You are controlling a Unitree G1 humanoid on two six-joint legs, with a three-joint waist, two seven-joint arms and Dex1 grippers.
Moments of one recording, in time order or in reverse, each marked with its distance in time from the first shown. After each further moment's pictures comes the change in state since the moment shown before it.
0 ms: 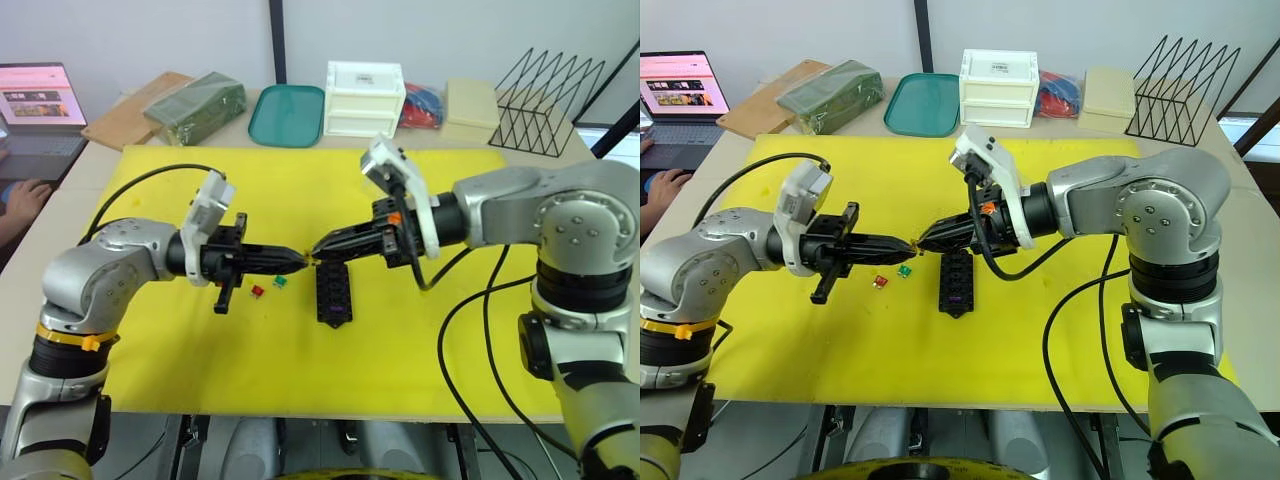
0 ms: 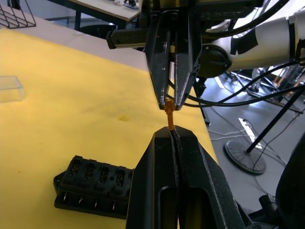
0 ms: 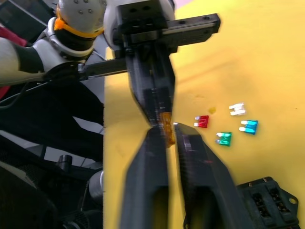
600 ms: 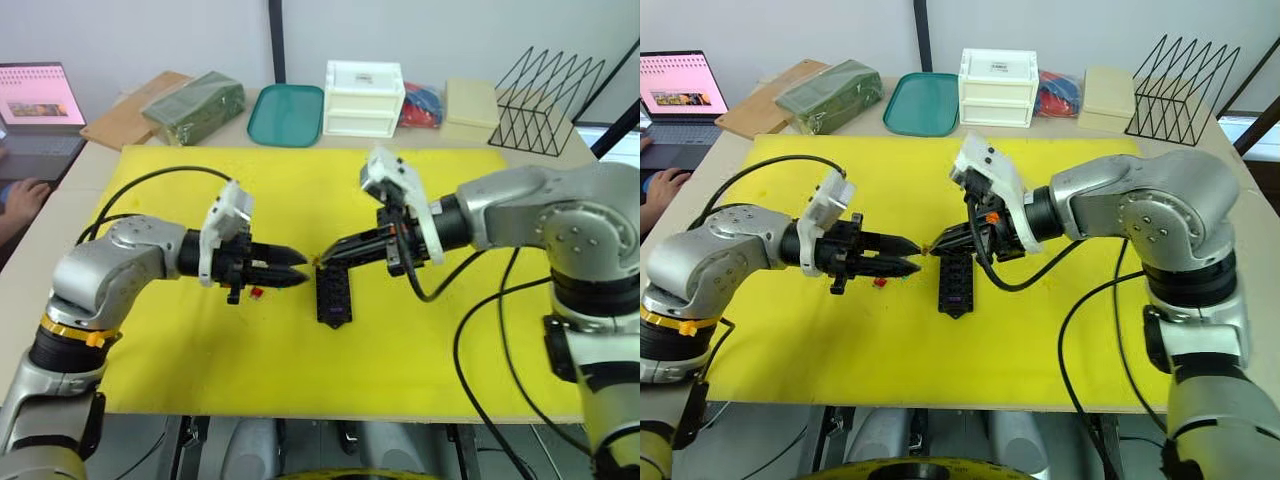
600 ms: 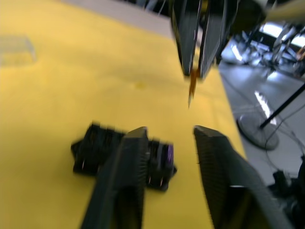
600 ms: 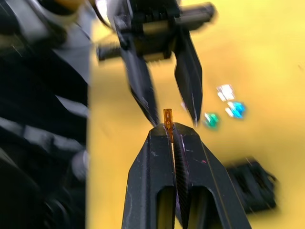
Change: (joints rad) left arm -0.016 0.077 -0.153 0.006 0.164 -0.073 0.006; right arm 0.001 -0.191 0.192 -0.090 -0.117 -0.165 0.104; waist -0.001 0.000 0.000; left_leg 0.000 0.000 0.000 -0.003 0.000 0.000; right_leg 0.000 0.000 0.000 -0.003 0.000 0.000
